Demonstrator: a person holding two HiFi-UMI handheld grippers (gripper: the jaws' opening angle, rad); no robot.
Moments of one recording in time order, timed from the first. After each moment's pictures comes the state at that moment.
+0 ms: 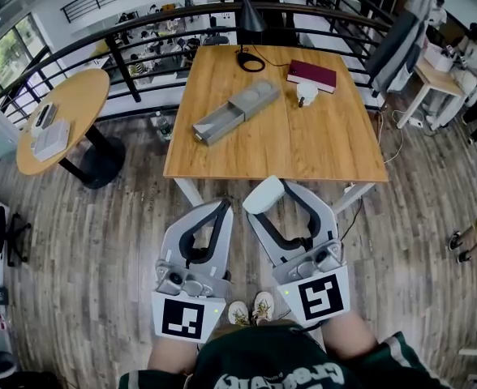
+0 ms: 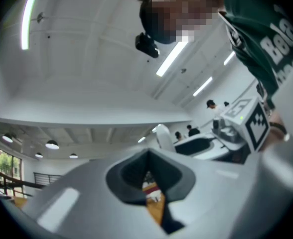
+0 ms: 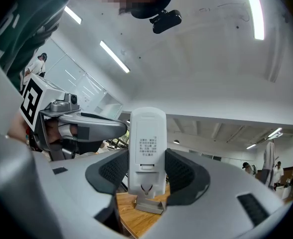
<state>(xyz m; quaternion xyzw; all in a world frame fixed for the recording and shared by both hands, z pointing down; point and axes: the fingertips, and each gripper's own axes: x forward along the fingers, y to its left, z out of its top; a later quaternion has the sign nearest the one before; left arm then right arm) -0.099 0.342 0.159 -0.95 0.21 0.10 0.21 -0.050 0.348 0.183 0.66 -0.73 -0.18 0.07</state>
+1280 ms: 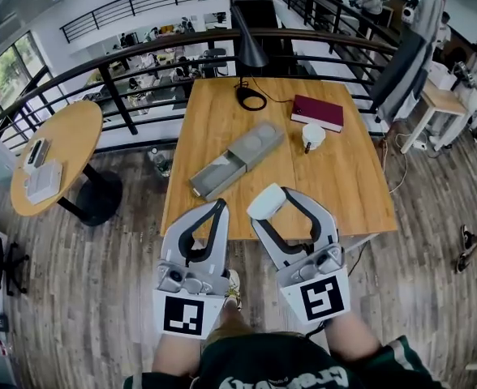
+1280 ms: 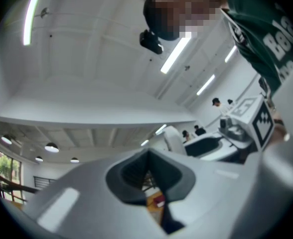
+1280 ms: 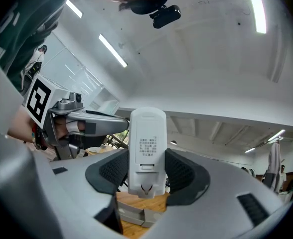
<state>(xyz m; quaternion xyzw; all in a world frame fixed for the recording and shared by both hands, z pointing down) -0.003 0.170 0.159 -0.94 0.22 0.13 0.23 0.053 0.190 0.192 0.66 -0.72 -0.20 0.08</state>
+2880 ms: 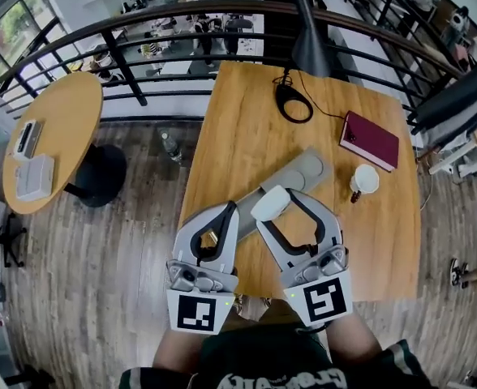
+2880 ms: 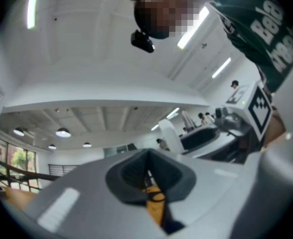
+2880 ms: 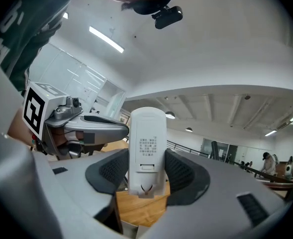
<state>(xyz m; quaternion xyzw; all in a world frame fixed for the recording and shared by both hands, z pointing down) 0.078 -0.131 0.234 -0.94 0.28 0.06 0.18 0.127 -0.116 0.254 0.61 -0.77 -0.13 0.12</state>
